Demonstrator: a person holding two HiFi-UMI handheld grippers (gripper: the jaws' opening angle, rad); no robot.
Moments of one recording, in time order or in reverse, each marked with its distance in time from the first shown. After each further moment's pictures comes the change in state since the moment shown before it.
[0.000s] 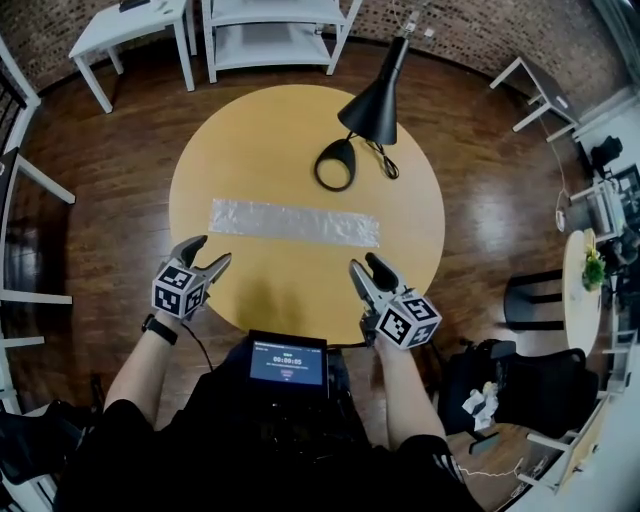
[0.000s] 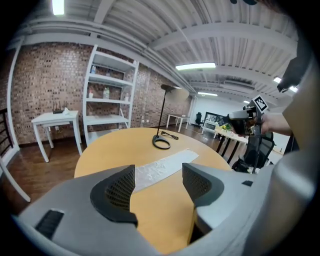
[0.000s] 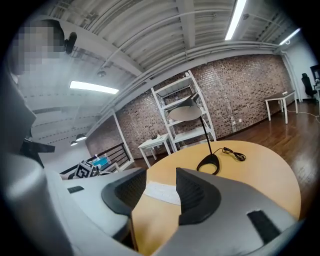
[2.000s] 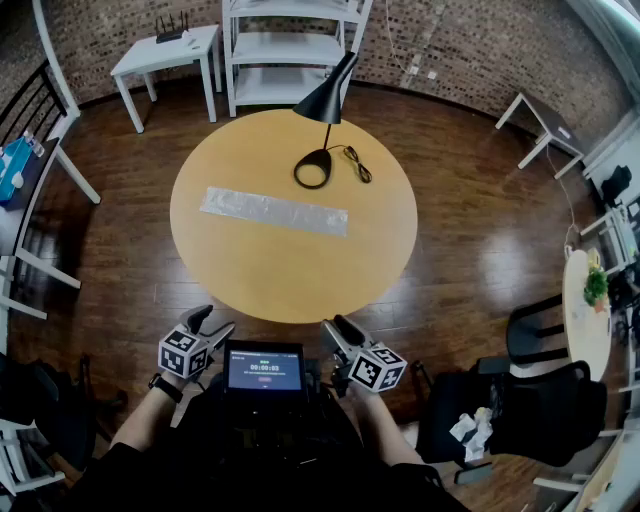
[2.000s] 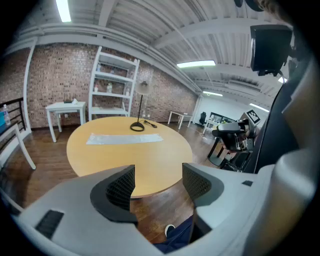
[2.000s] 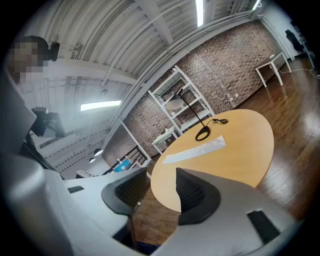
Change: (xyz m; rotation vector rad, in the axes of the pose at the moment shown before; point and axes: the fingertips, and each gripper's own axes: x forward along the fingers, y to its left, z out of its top) left arm -0.099 -0.284 -0.118 -0.120 0.037 0.077; right arm -0.213 0.005 -0.150 0.237 0.053 0.190
